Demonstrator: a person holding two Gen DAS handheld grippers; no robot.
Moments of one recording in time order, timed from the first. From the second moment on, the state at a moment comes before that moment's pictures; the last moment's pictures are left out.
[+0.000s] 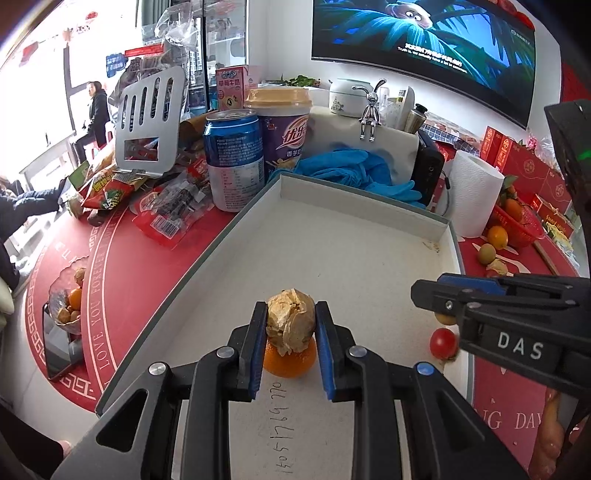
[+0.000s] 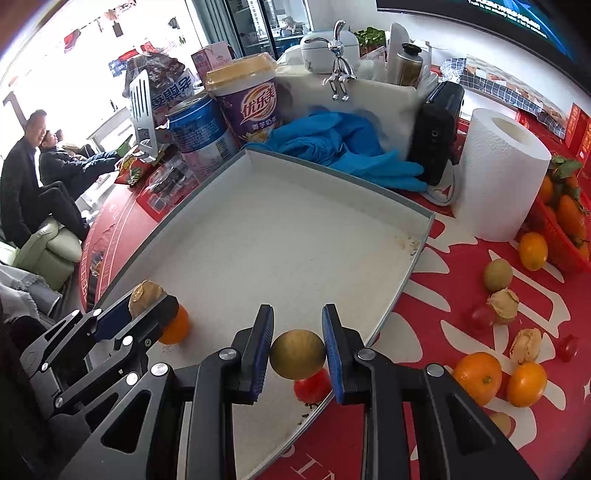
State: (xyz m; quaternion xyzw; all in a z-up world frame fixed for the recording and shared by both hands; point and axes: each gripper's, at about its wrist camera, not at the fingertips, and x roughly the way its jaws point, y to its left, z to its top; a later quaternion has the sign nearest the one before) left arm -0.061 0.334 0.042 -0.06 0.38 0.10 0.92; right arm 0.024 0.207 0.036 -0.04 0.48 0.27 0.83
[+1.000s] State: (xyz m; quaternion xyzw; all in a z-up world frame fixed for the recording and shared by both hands) left arm -0.068 0.314 0.050 0.00 0.37 0.10 0.93; right arm 0.007 0.082 0.064 0.03 0.46 0.18 0.87
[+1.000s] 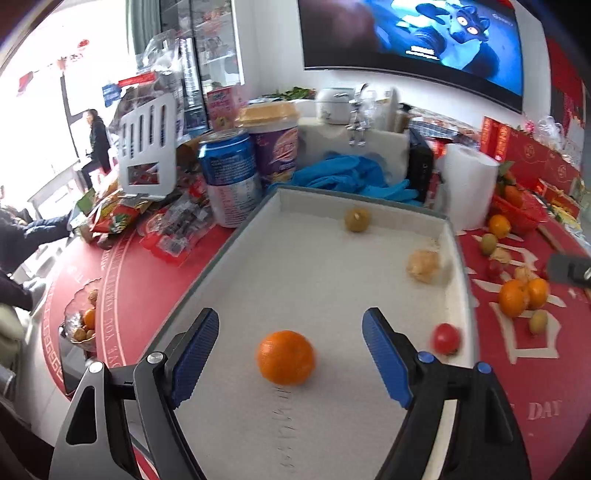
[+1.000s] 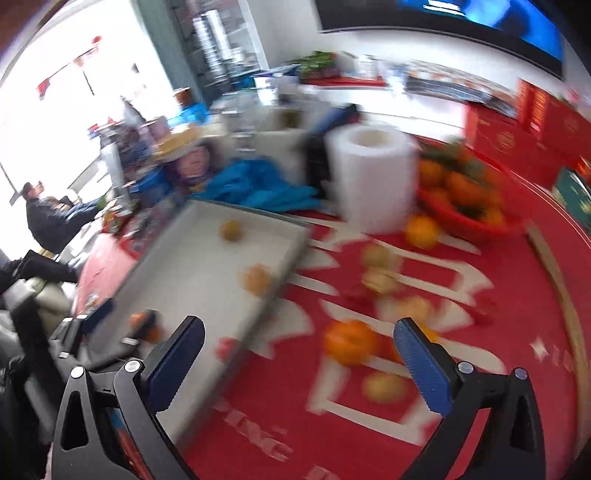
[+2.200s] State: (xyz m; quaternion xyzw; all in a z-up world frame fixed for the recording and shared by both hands) left arm 0.012 0.134 0.016 0.03 0.48 -0.03 0.88; right arm -0.038 -0.050 -0.001 -0.02 0.46 0.03 0.89
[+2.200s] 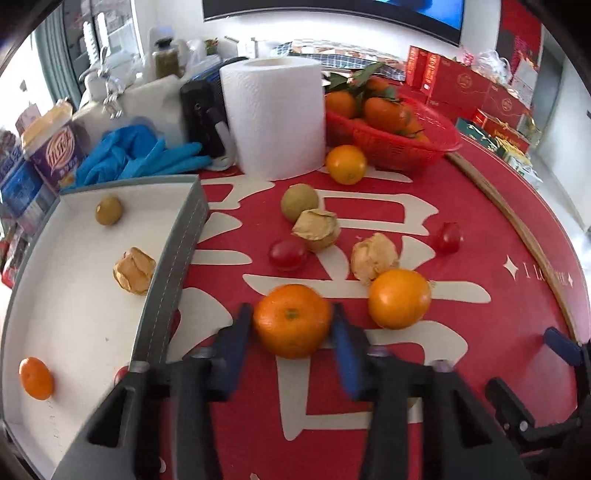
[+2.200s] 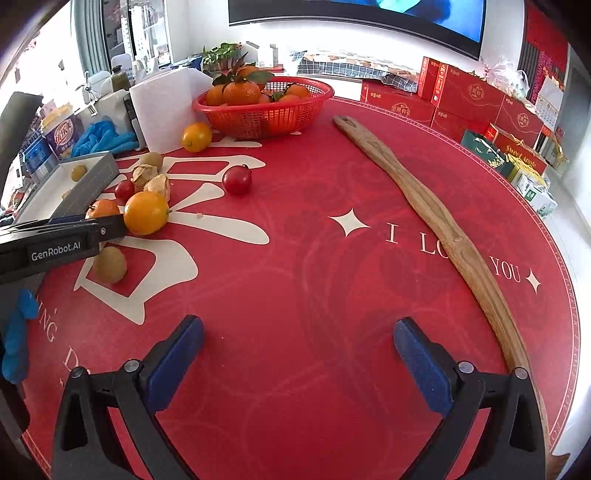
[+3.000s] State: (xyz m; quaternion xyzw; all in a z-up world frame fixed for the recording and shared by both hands) left arm -0.050 0.157 0.011 0.03 0.44 0.02 0.90; right arm -0.038 -0.051 0.000 -0.02 0.46 0.03 0.89
